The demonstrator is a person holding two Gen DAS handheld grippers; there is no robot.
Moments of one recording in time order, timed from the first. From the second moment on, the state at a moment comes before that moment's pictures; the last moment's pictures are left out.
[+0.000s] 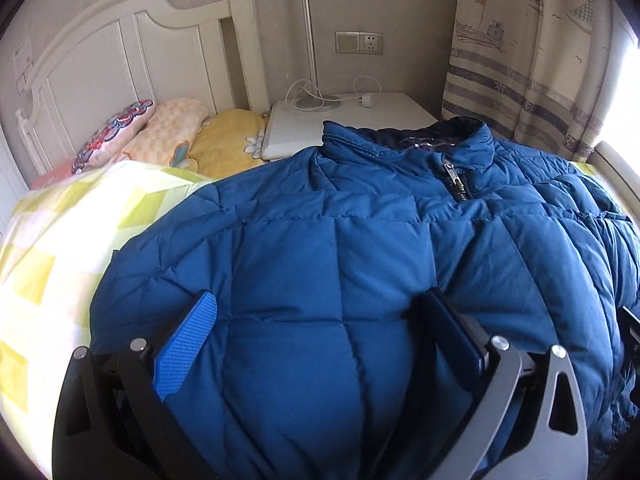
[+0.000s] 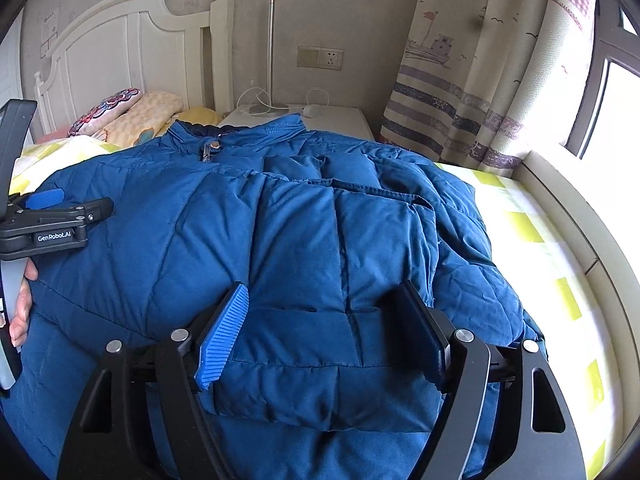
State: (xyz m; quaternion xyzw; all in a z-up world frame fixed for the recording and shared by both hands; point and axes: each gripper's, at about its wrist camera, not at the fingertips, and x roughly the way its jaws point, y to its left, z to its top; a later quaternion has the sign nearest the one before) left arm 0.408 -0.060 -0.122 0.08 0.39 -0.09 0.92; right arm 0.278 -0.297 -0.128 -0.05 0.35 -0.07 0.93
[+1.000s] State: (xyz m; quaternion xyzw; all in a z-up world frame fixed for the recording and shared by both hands) left arm 0.396 0.014 -0.091 -0.06 0.33 -0.04 0.94; right arm 0.369 -0.270 -0.134 -0.07 0.38 -0.05 0.92
